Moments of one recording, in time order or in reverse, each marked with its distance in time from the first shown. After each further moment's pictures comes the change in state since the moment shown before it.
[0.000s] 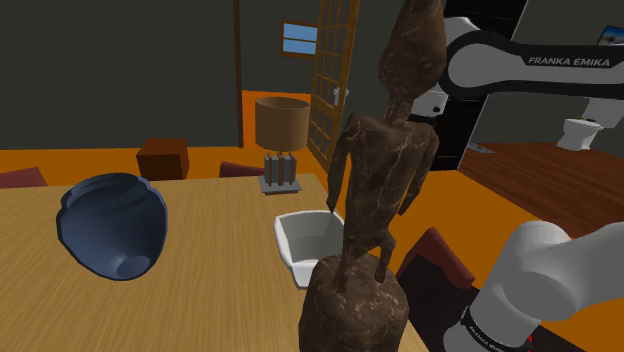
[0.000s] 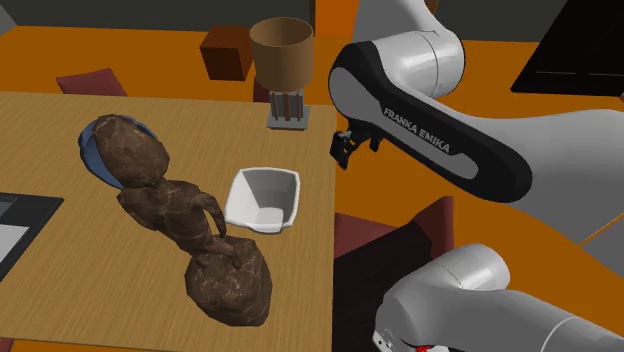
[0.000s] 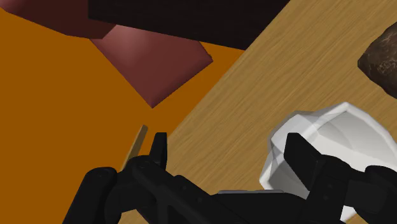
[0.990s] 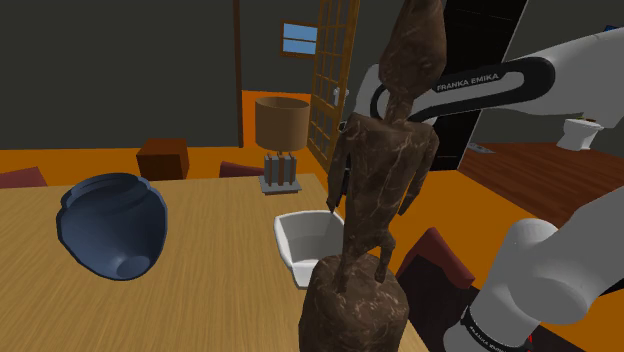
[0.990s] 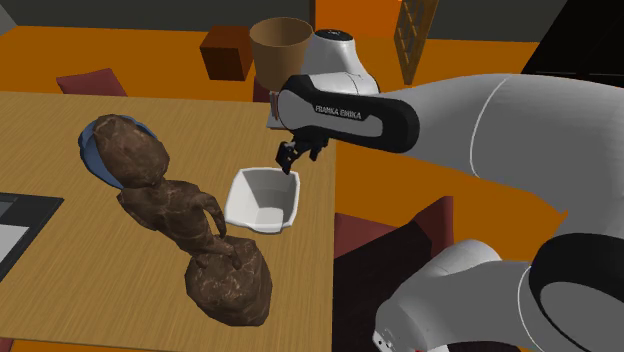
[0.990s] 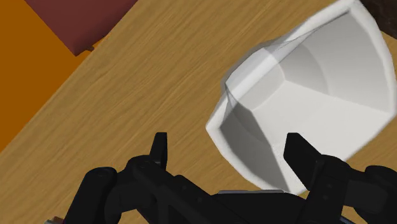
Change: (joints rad) arm 0.128 0.330 0.015 -0.017 0.227 0.429 -0.067
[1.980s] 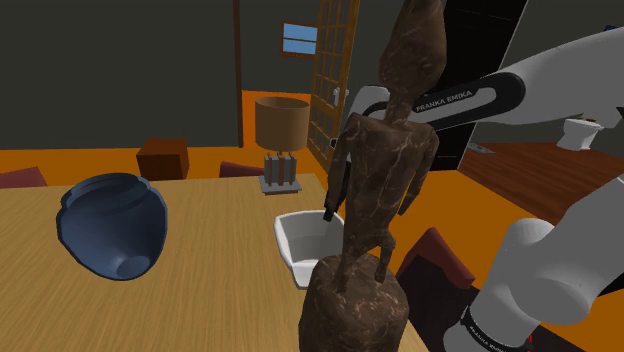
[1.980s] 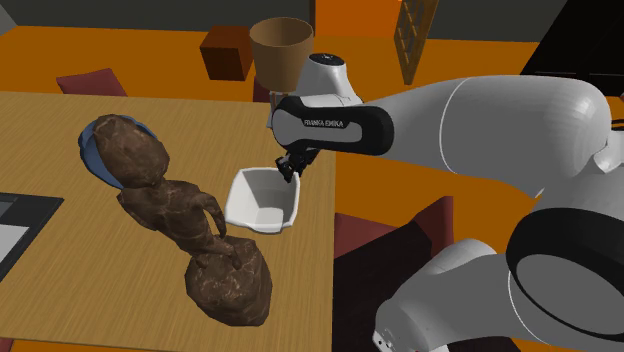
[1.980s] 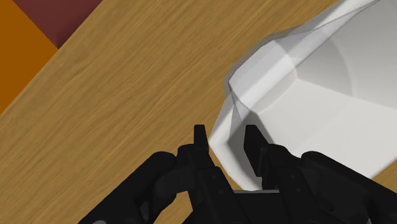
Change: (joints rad) arm 0.023 0.081 0.005 -0.055 0.050 0.147 -0.040
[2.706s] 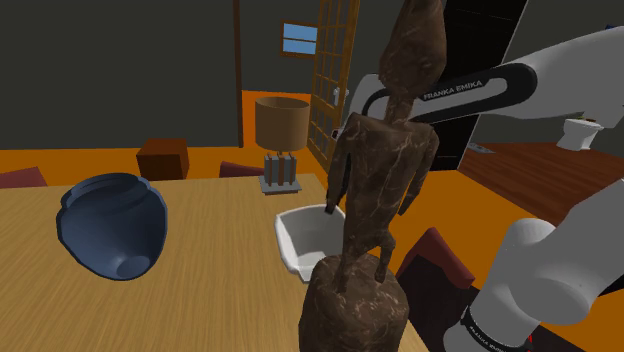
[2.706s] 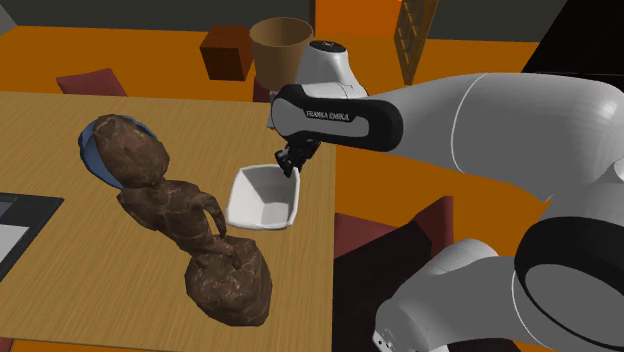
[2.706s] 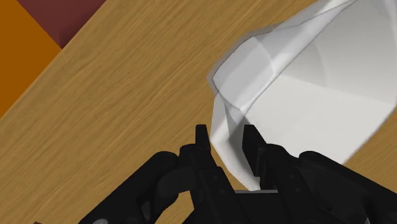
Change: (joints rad) arm -0.004 -0.029 -0.001 0.041 -0.013 -0.070 0.018
